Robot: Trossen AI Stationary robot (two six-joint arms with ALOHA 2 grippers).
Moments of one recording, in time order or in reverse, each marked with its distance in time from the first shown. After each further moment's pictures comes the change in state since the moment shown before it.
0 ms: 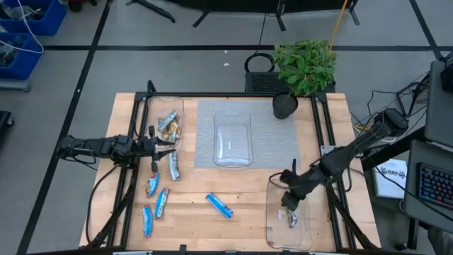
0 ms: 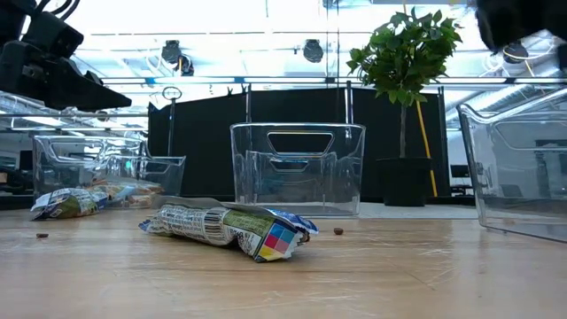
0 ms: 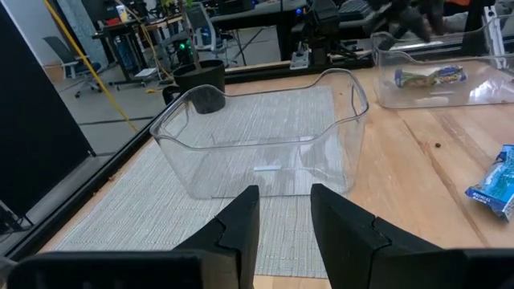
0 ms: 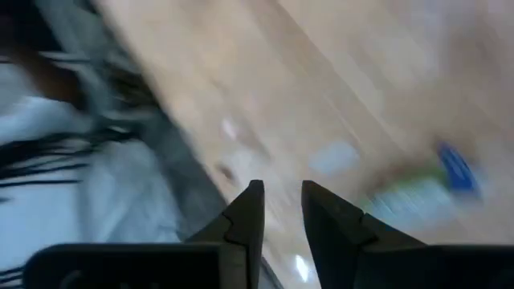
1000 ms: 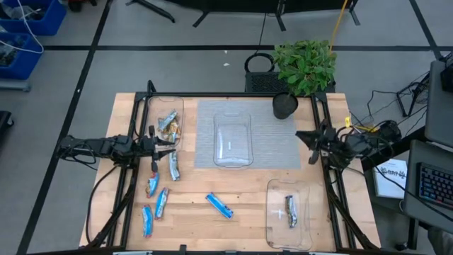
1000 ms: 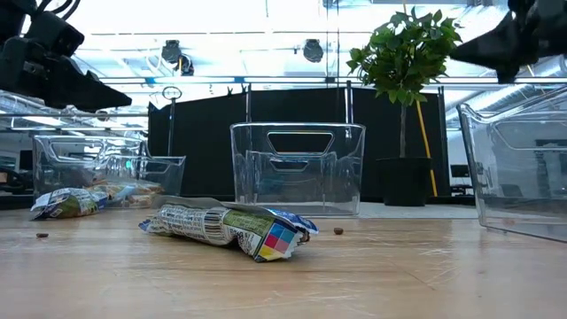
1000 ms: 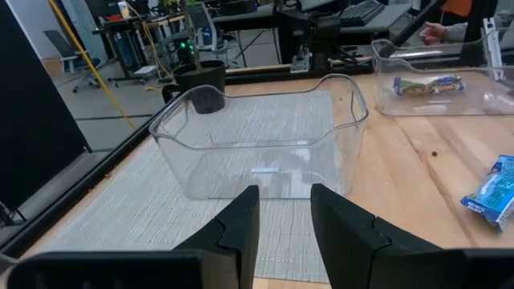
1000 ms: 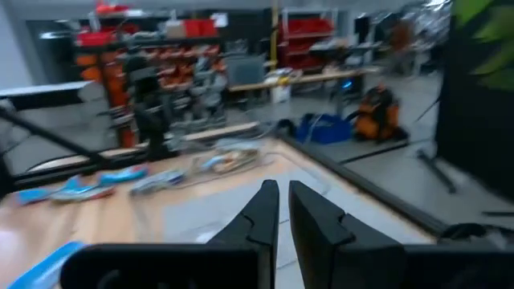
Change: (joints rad) left arm 0.000 0.000 0.000 0.007 0.000 -0.036; right arm -0.138 -1.118 -0.446 0.191 0.966 -1.303
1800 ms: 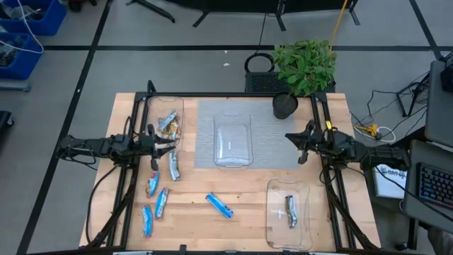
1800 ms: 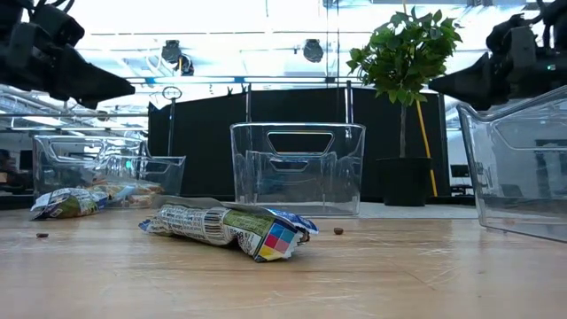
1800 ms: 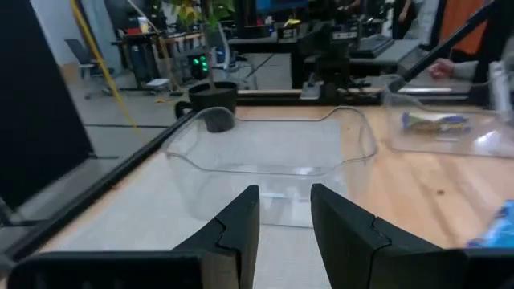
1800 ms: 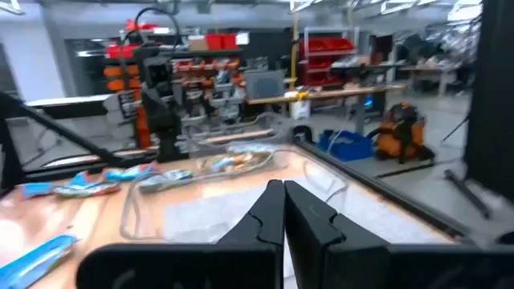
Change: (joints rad) left arm 0.000 0.000 0.000 0.080 -0.031 -0.045; right arm -0.500 -0.049 -0.256 0.300 -0.573 -0.062
